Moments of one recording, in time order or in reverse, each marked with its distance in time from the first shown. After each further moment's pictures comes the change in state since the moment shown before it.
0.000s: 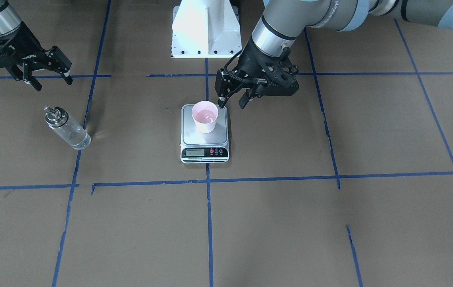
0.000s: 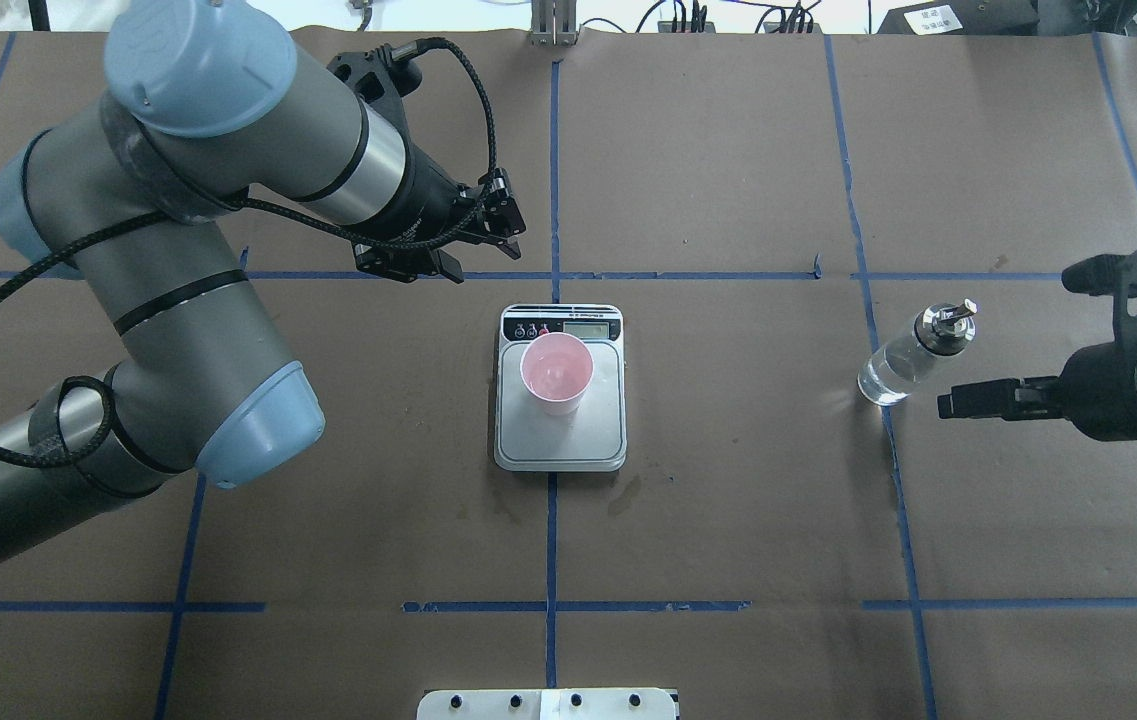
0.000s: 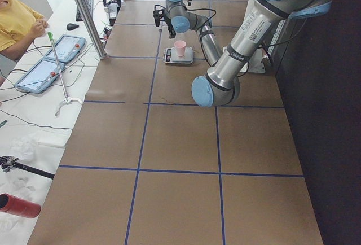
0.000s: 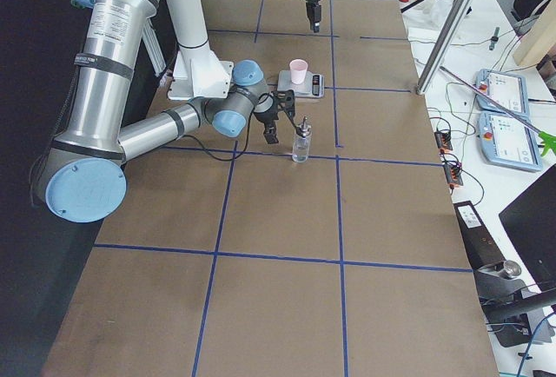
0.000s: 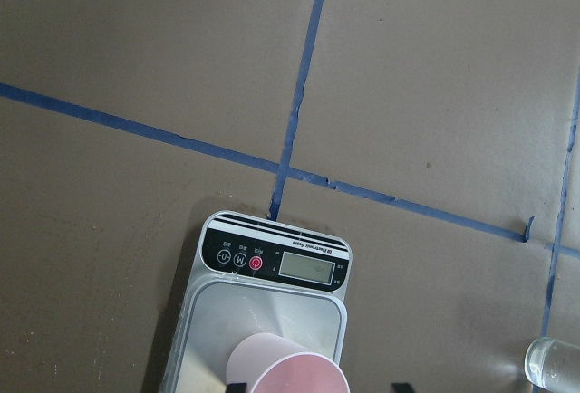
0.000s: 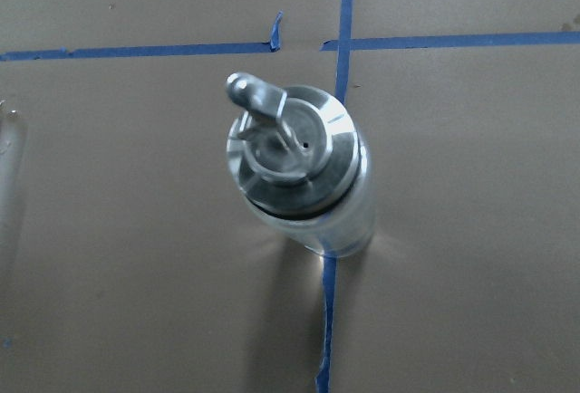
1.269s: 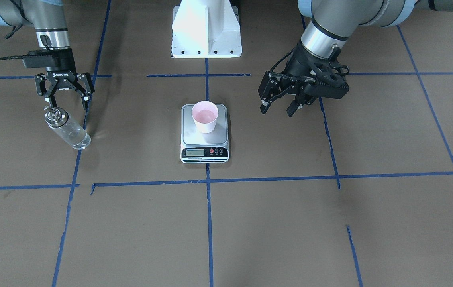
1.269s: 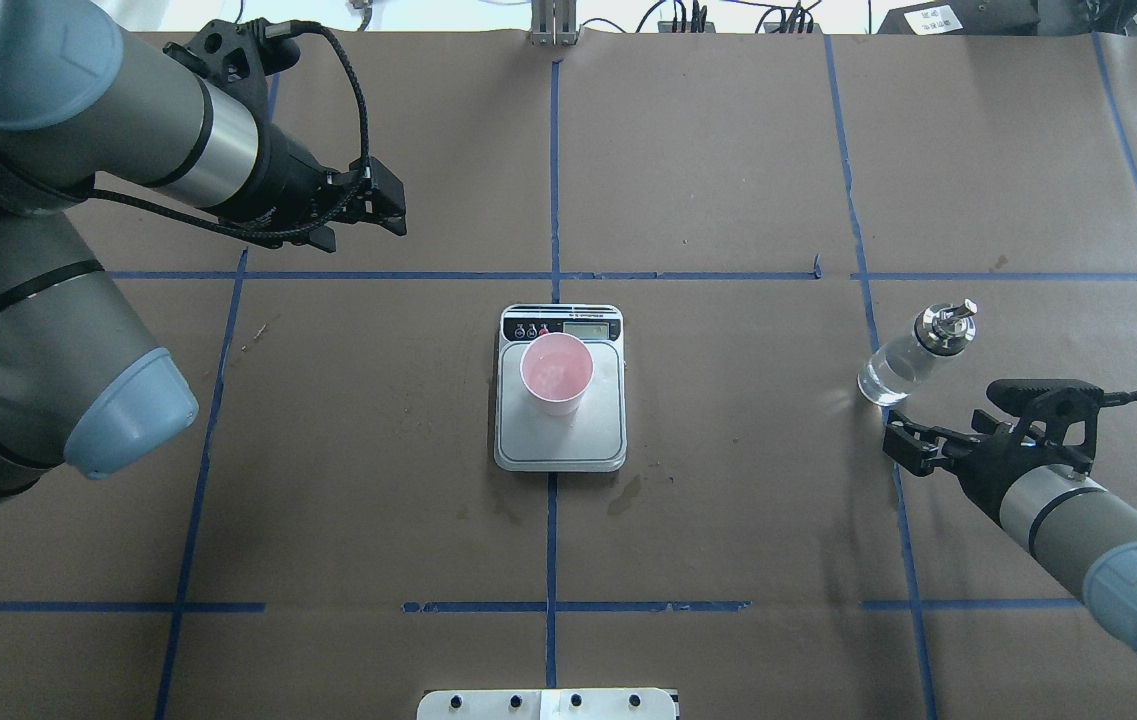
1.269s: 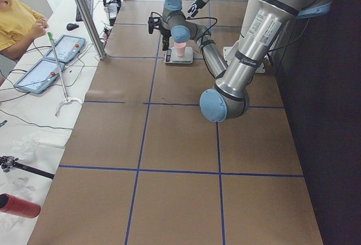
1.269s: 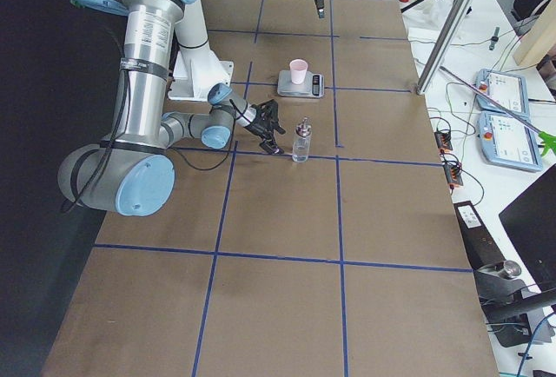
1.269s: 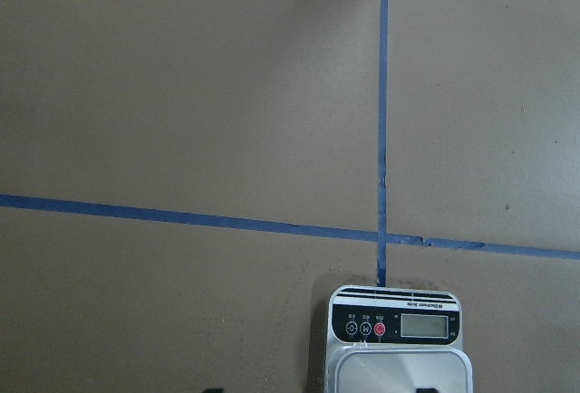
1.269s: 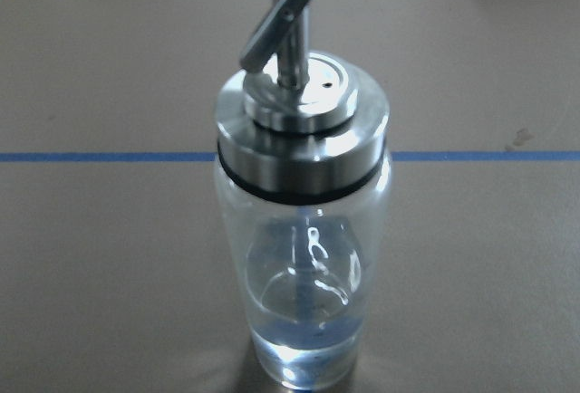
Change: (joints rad) left arm -0.081 0.144 -0.085 0.002 0.018 0.207; right arm -0.407 0.052 -0.165 0.048 -0.857 0.235
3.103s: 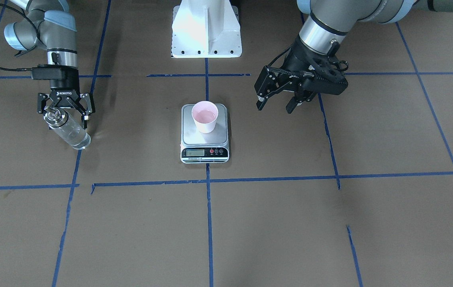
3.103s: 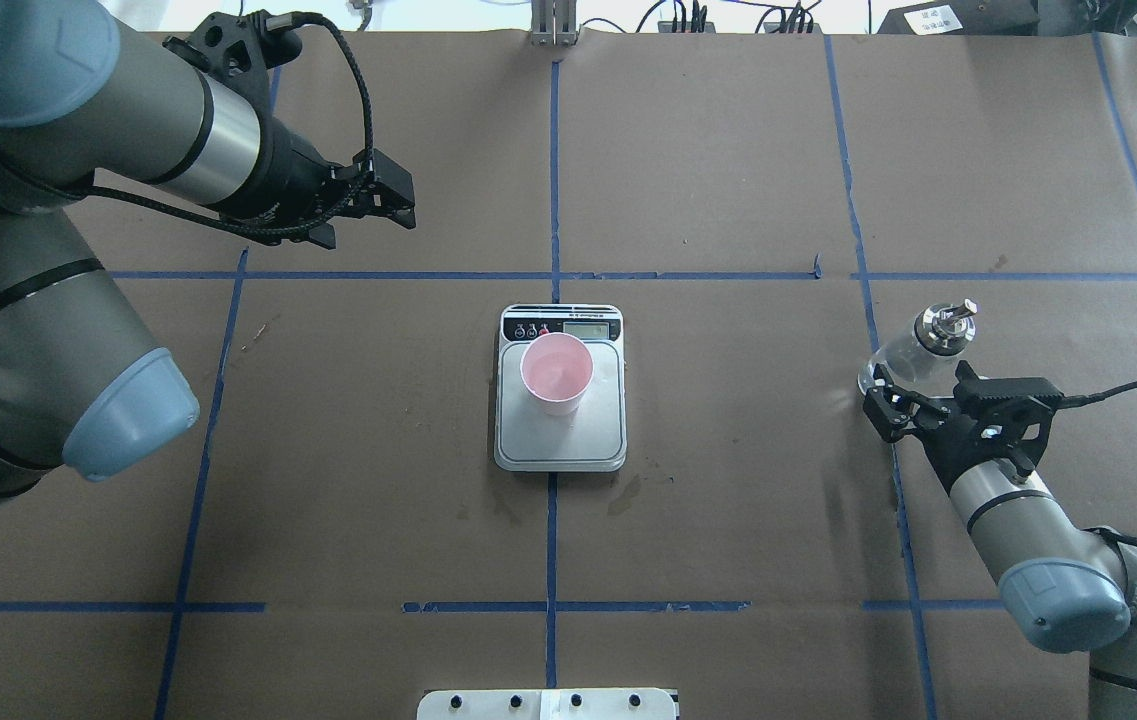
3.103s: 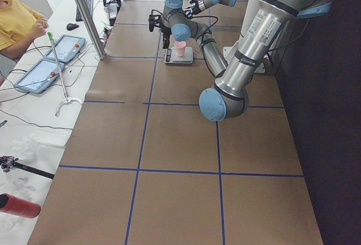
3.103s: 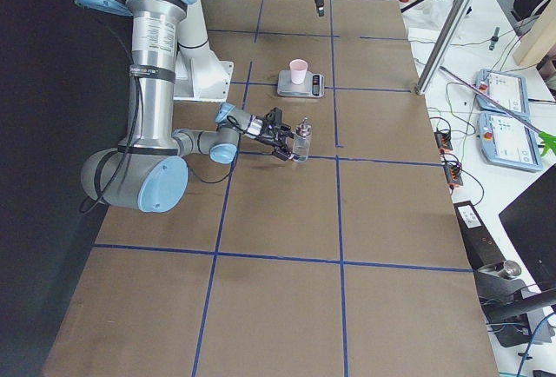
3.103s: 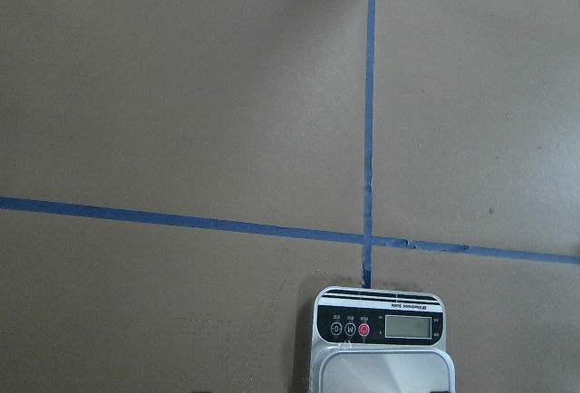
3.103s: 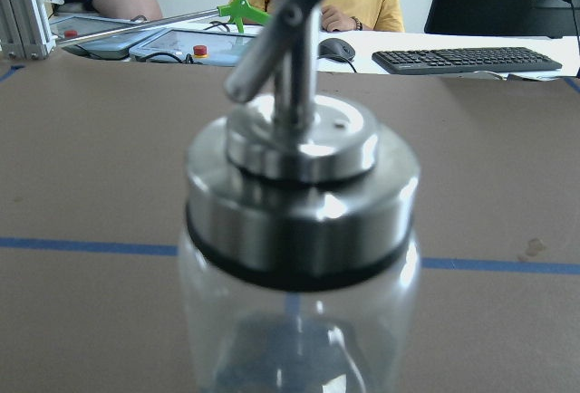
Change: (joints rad) left arm 0.001 -0.009 -0.012 0.002 0.000 -0.014; right arm 0.021 0.117 -0.221 0.159 -0.218 -0.085
